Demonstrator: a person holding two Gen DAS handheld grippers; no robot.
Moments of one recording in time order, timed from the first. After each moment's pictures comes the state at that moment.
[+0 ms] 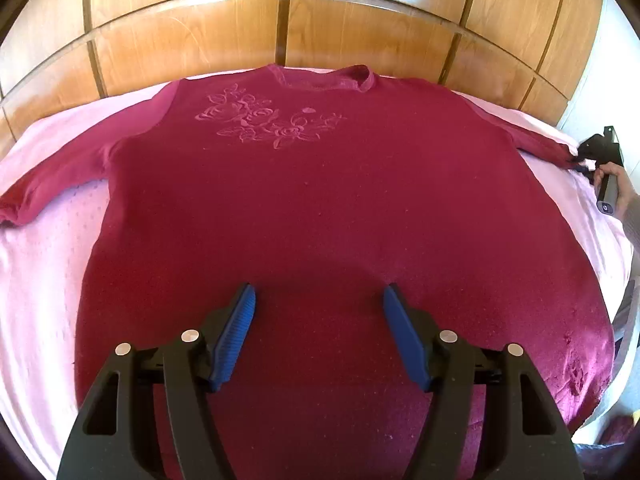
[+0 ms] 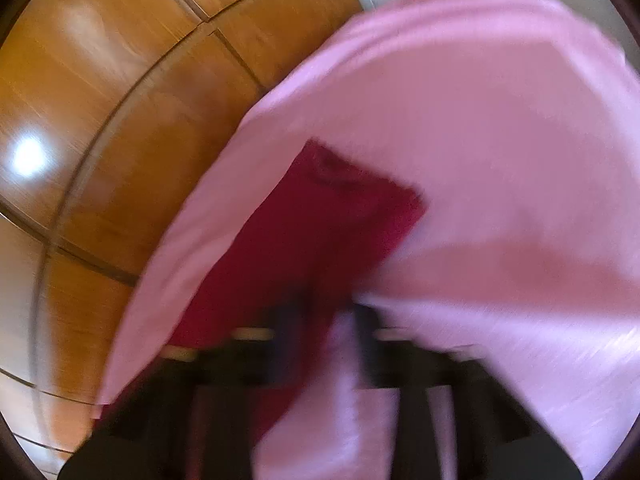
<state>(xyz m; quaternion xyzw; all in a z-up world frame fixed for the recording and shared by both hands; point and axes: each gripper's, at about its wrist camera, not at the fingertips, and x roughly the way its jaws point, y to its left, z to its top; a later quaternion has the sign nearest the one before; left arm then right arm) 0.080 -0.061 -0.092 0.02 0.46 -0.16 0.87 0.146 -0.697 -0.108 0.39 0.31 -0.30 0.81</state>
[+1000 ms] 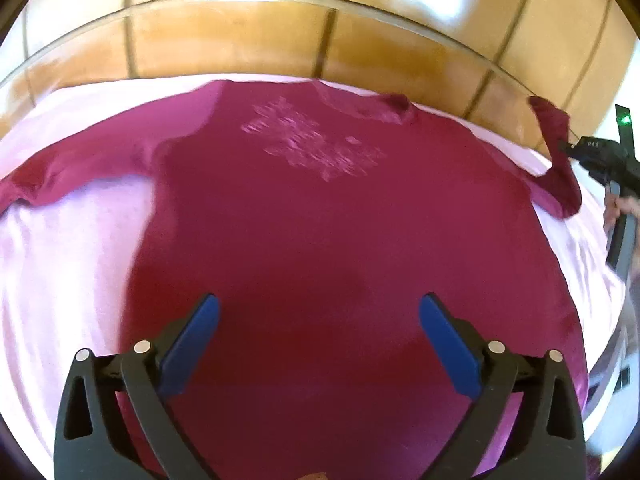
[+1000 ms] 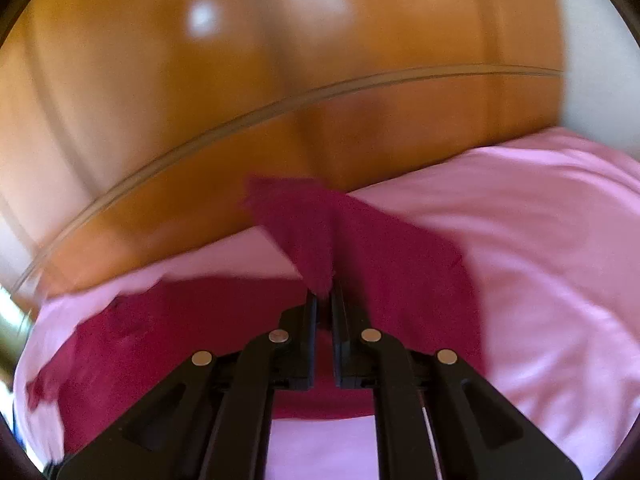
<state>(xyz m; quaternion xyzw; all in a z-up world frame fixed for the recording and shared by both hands) 0.099 -0.026 -0.073 -0.05 0.47 -0.12 0.87 0.210 -0.437 -0.030 0.16 0.33 -0.05 0.93</state>
